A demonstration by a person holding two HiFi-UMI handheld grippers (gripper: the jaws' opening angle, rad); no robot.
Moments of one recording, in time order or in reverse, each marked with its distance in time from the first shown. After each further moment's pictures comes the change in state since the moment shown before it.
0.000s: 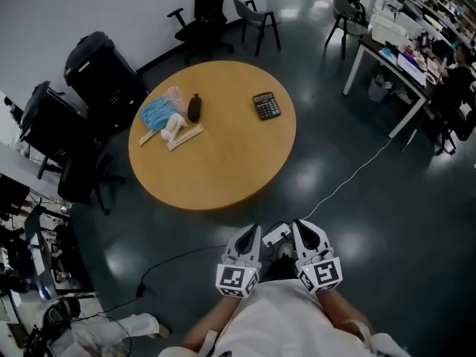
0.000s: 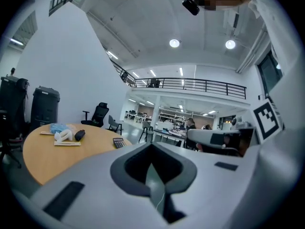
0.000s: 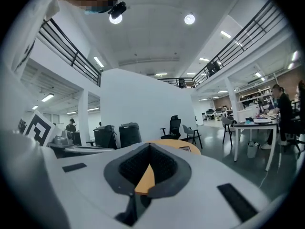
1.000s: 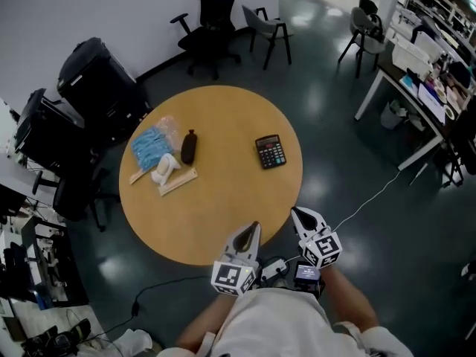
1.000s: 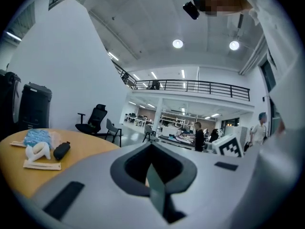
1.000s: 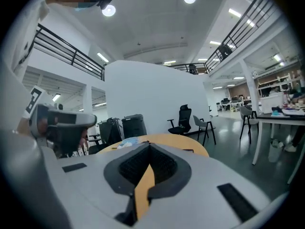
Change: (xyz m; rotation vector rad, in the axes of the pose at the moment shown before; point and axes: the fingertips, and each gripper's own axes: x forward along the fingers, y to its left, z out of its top) left arm 0.231 0.111 0.068 -0.007 -0.044 -0.007; right arm 0.269 -0.179 -0.031 -0.003 0.111 0.175
